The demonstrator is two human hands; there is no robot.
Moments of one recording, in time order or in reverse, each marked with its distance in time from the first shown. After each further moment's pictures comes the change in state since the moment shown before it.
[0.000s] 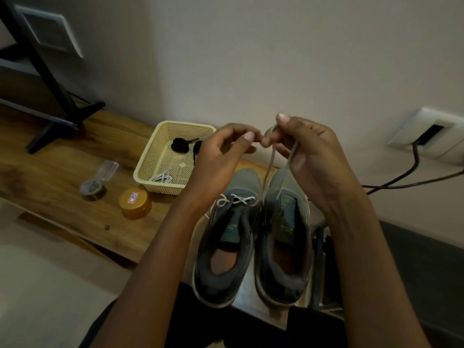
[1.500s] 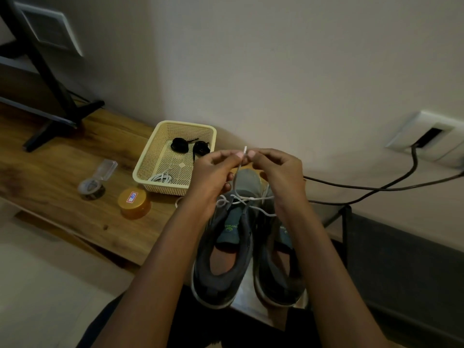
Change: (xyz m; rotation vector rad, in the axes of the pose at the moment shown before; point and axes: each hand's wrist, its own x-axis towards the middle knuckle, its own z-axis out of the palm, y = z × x) left_hand 0.002 -0.030 -0.001 -0.169 0.207 -0.466; right_hand 0.005 0.053 0.025 -0.138 0.312 0.102
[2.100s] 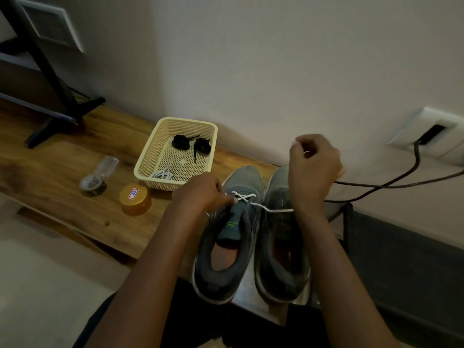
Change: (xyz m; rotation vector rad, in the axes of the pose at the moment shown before) left_hand 0.011 -0.015 -0.032 1.207 -0.177 -0.079; right_hand 0.008 0.005 -0.018 -0.562 0.578 -0.313
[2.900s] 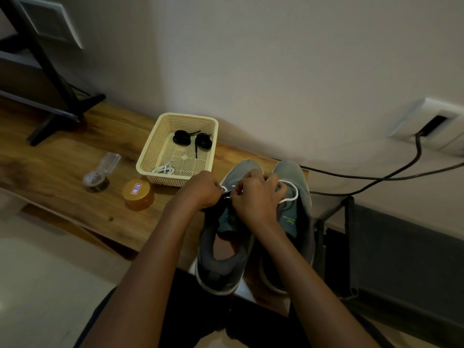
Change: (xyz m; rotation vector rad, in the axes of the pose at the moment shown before) left_hand 0.001 -0.005 0.005 -0.198 -0.038 -0.032; right_hand -0.066 0.002 0.028 -0.551 -0.722 -0.096
